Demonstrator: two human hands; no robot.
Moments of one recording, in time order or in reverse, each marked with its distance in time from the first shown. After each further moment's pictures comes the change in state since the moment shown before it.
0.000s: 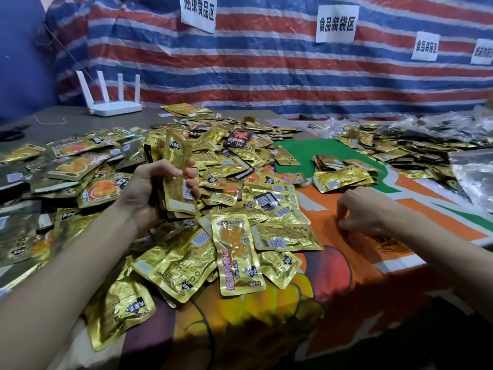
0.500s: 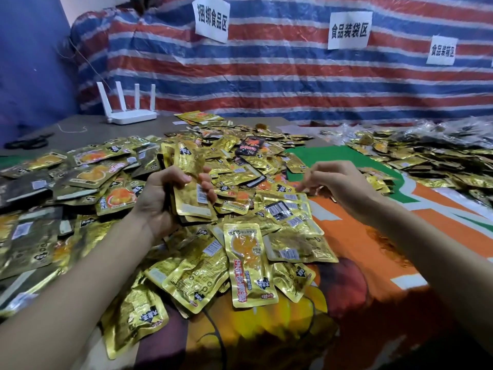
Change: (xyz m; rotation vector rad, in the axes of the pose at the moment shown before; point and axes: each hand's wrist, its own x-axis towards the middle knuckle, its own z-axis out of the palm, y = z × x) left_hand 0.001 0.001 0.001 -0.189 -0.135 -0.035; right_hand 0.006 -0.066 -0.048 1.276 0.226 -0.246
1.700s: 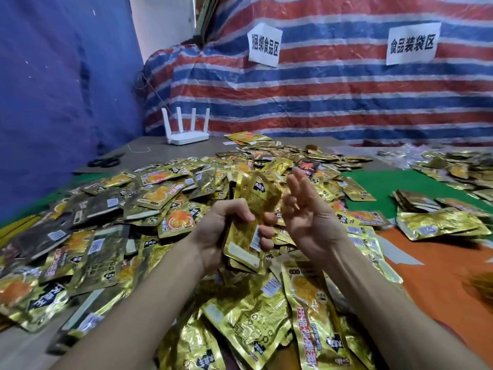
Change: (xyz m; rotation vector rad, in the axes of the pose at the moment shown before) left_hand -0.007 0.011 0.000 0.104 -0.080 -0.241; right_hand 0.060 -0.017 0.147 1.408 -0.097 0.110
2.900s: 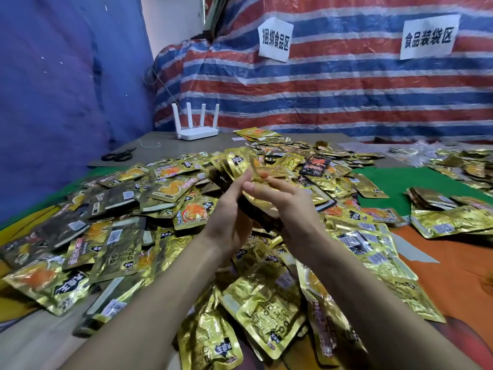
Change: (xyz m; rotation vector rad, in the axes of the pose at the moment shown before) left_hand 0.007 -0.003 -0.008 0.159 0.325 0.506; right_hand -0.009 0.032 0.055 -0.682 0.125 0.037
